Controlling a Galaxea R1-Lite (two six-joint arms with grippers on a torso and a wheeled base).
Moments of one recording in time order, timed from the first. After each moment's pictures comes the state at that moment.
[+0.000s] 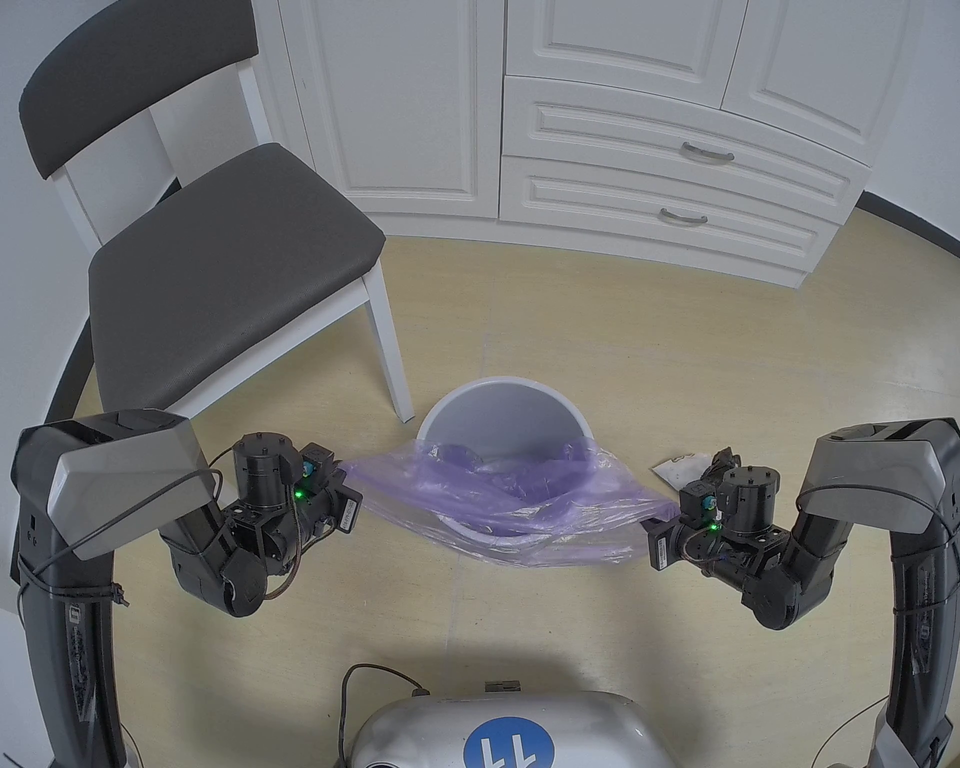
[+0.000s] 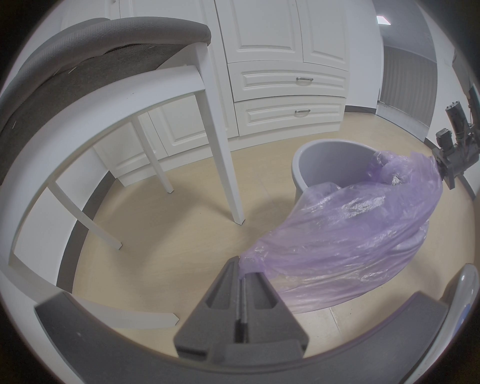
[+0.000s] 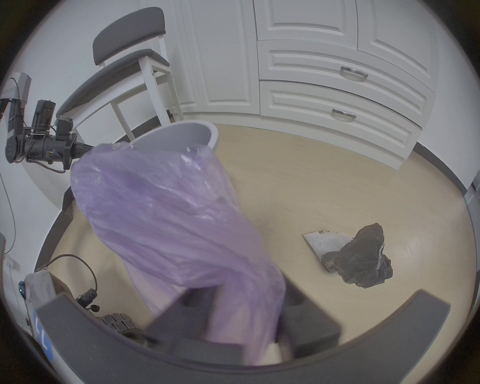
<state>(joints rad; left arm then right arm) -0.29 2.34 -0.83 -1.24 0.08 0.29 0.29 2.38 -0.70 -1.32 0.03 -0.15</state>
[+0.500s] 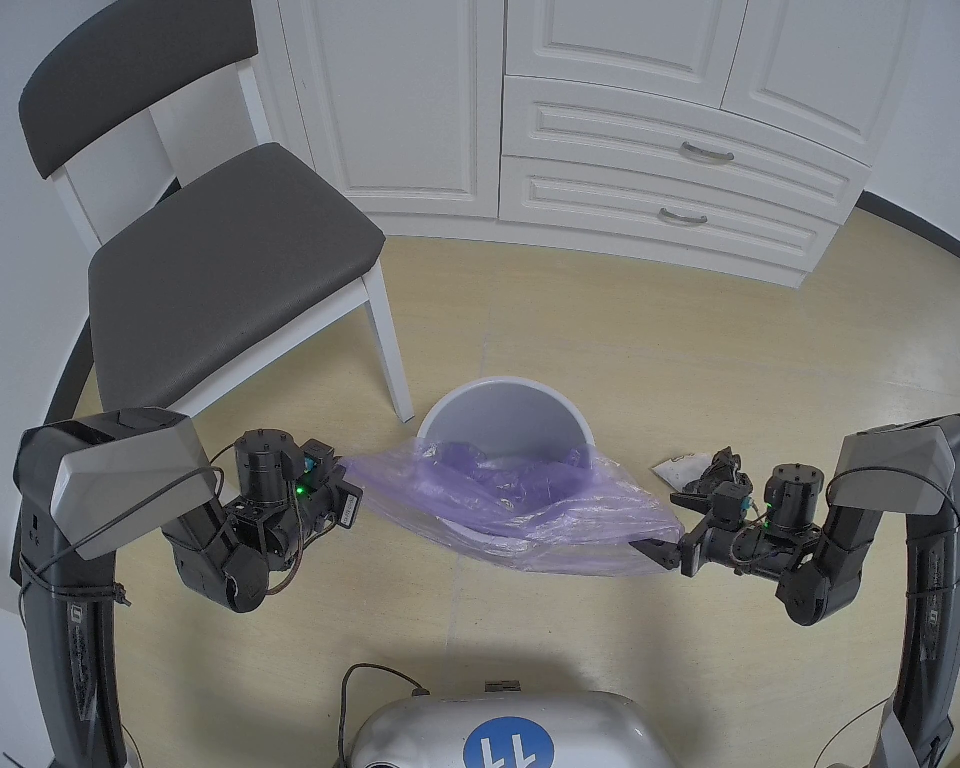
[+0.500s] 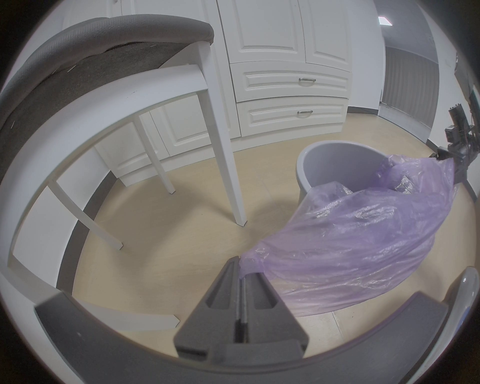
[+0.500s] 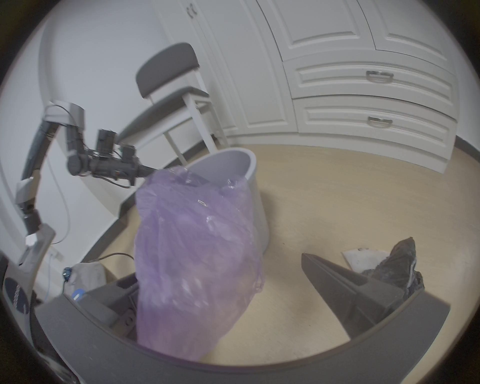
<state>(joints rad) -0.28 2.35 -0.85 -1.23 0.09 0.29 0.14 2.38 -0.61 -1.46 0.53 -0.18</state>
